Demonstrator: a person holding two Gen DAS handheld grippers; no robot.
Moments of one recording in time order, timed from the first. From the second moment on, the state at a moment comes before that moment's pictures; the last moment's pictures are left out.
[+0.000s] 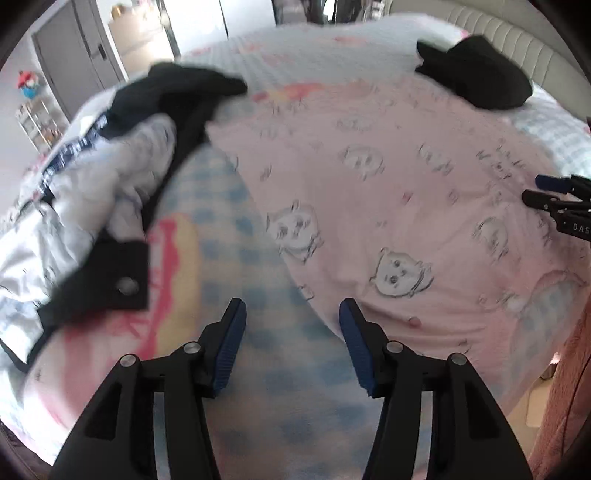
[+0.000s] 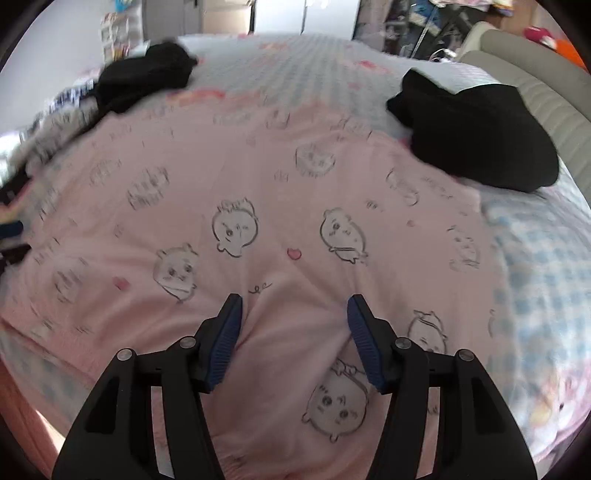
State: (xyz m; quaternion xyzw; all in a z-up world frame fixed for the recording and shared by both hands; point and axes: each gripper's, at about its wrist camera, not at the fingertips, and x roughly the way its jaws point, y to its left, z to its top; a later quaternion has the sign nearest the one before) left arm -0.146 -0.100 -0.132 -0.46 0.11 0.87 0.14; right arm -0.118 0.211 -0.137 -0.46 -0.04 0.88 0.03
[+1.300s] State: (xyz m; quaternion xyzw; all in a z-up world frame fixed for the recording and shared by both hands) left arm -0.127 -0.028 -0.134 -0.46 0.10 0.86 0.19; right arm -0.025 0.311 -0.129 -0.45 0.10 0.88 0.05
